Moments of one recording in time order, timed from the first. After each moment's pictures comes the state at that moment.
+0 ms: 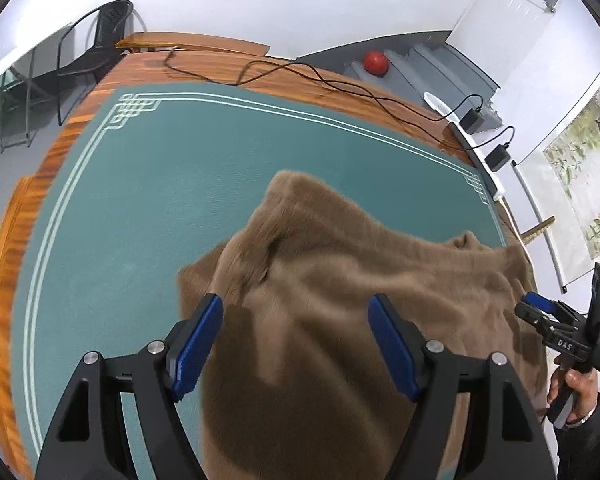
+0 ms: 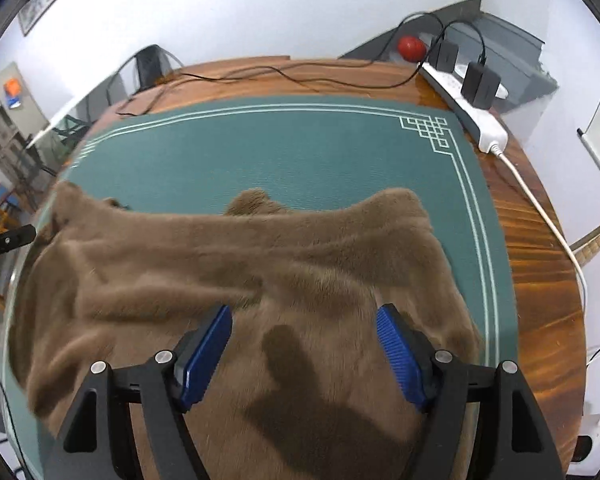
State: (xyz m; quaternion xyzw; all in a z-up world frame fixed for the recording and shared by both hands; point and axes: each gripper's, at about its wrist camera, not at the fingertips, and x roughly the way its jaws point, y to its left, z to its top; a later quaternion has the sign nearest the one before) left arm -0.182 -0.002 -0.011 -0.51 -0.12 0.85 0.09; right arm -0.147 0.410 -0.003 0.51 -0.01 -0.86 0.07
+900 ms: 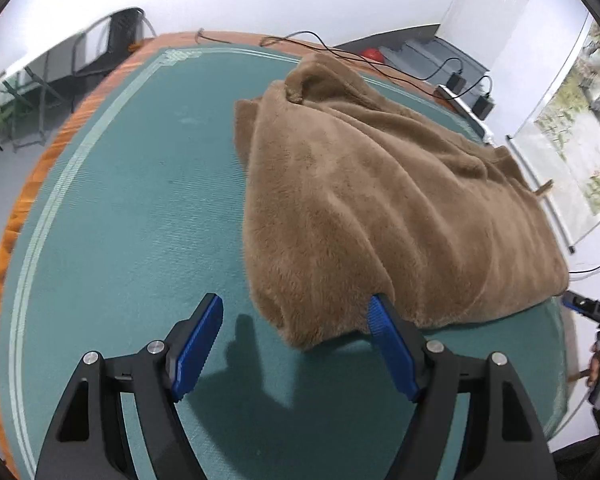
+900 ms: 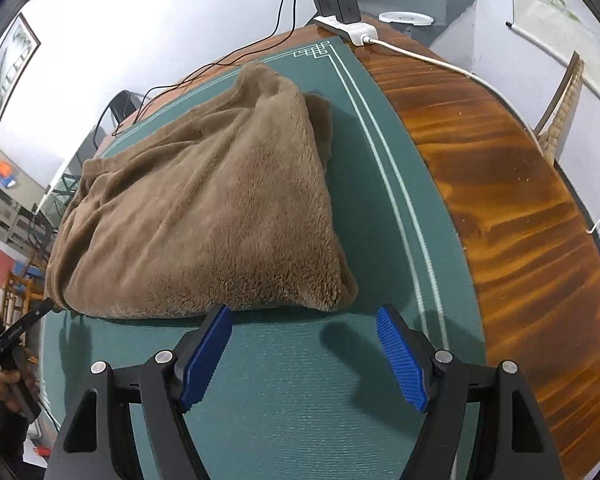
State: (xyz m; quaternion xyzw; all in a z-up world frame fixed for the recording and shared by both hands) left arm -0.040 -0.009 -0.070 -0.49 -0.10 0.86 0.10; right arm 0.040 0.503 -0.030 0.51 -0.15 -0.84 0.03
